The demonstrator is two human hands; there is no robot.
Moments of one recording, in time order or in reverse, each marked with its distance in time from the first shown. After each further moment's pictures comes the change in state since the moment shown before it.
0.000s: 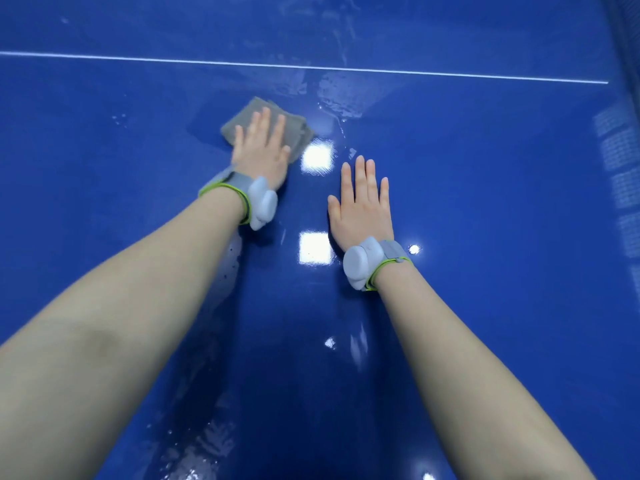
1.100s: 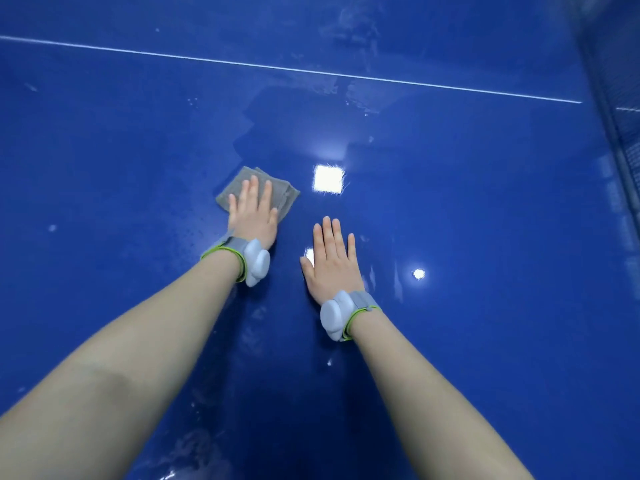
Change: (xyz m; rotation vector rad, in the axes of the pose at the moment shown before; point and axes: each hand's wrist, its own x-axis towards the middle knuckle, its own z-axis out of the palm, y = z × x) left_hand -0.177 -0.042 0.020 -0.037 -0.062 -0.165; right_hand -0.154 -0.059 0.027 0.065 -0.160 -0.196
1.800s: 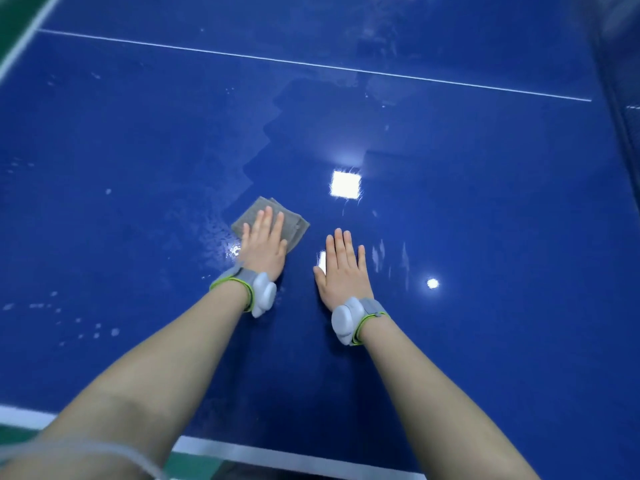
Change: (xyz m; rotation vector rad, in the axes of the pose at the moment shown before) left_hand -0.110 -0.017 0.020 -0.022 -0.060 -0.004; right_hand -0.065 -0.009 0.024 -0.032 -0.040 -0.026
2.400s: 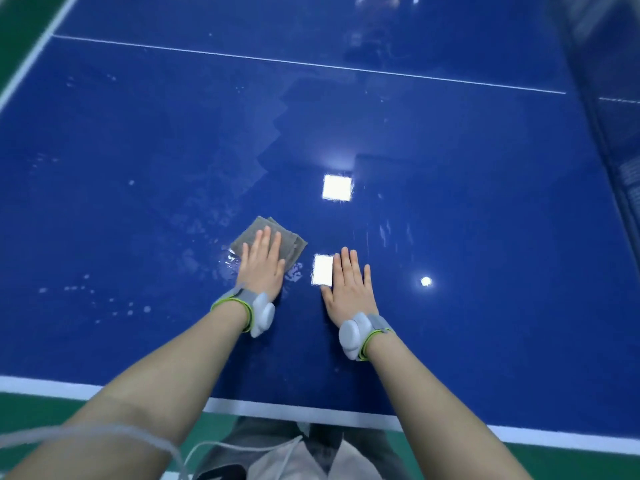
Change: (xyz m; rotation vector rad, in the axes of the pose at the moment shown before) left_hand -0.067 -0.034 0.019 0.016 -0.015 0.032; right_hand -0.066 -0.027 0.027 0.011 -0.040 0.078
